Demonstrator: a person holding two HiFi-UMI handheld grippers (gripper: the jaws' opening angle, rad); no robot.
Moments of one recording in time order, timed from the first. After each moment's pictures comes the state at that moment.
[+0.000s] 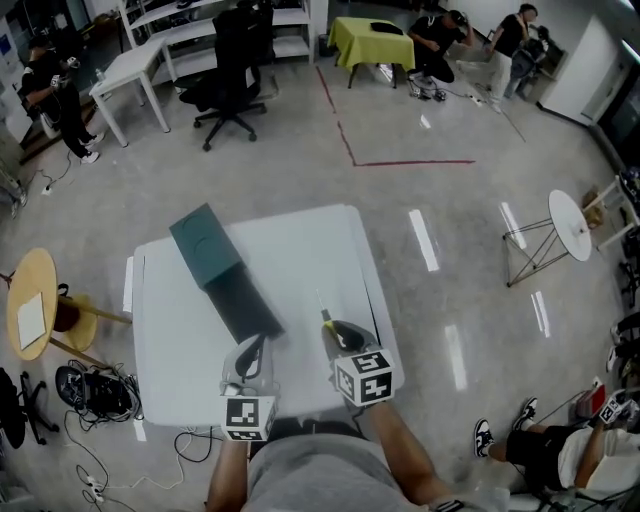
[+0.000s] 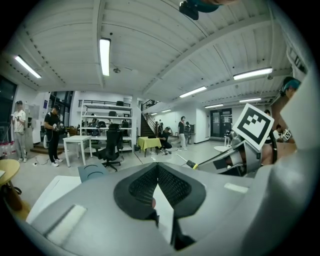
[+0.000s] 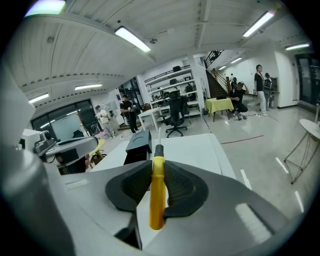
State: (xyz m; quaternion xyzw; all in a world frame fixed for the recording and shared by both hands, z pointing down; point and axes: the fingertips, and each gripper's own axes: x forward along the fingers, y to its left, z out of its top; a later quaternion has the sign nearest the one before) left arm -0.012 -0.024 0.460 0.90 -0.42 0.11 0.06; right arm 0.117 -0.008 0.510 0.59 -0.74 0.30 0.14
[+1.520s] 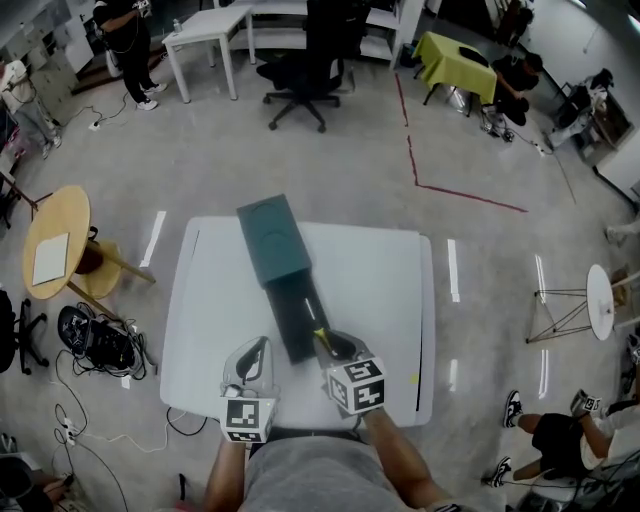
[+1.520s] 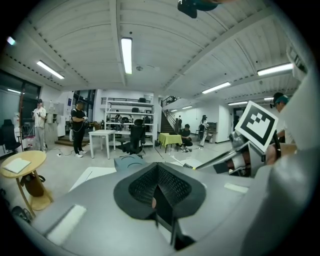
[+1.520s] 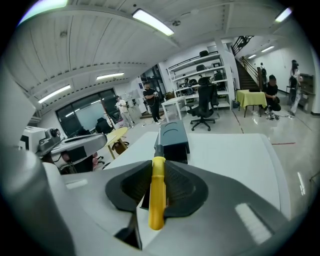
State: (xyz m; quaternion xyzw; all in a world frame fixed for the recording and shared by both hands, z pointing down) left arm -0.135 -0.080 0.473 0.84 -0.52 0.11 0.09; right arm -0.029 -0.084 0.527 0.46 -0.81 0.30 0.20
